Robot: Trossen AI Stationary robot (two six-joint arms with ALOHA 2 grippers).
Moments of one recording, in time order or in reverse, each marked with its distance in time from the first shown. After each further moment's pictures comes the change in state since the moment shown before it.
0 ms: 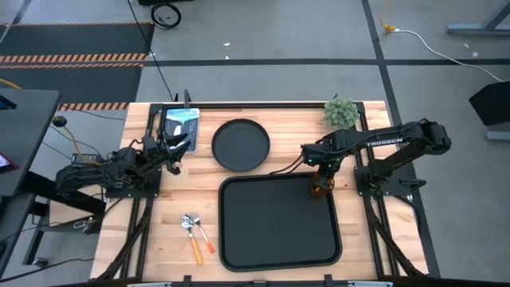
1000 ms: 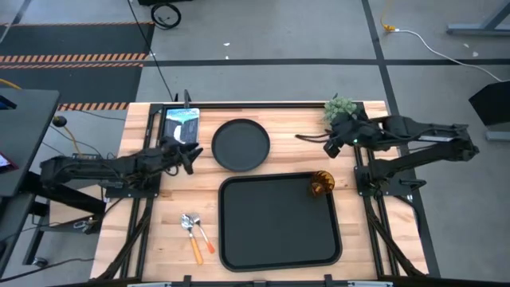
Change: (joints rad) left arm 0.014 0.396 0.057 -0.204 -0.085 -0.403; right arm 0.015 -0.437 0.073 0.140 0.679 -0.061
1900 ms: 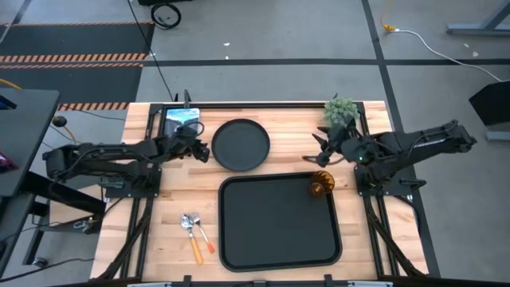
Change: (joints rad) left arm 0.270 0.617 0.298 -0.222 0.151 -0.047; right arm 0.216 -0.056 -0.231 0.493 0.247 -0.176
